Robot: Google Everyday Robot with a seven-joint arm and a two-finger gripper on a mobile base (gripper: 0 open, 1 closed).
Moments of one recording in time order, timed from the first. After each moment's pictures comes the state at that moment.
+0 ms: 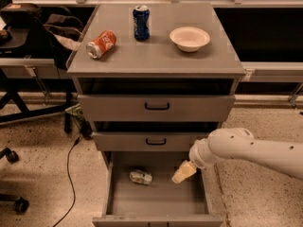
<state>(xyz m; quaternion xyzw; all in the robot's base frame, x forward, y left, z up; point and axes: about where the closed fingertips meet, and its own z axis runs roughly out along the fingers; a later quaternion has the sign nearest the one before) 0.541 -0.144 0.514 -0.45 0.86 0.09 0.22</state>
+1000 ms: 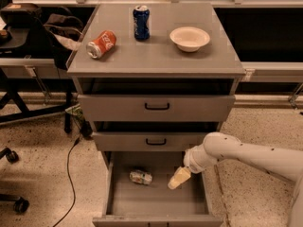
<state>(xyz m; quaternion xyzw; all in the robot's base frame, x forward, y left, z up) 0.550 -0.122 0.431 -0.48 0.84 0.17 0.20</state>
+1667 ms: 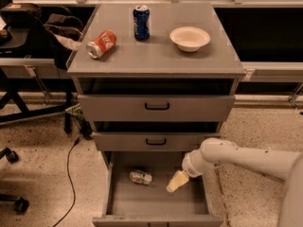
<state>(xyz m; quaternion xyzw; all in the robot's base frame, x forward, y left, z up) 0.549 -0.122 0.410 -0.47 0.85 0.16 0.20</state>
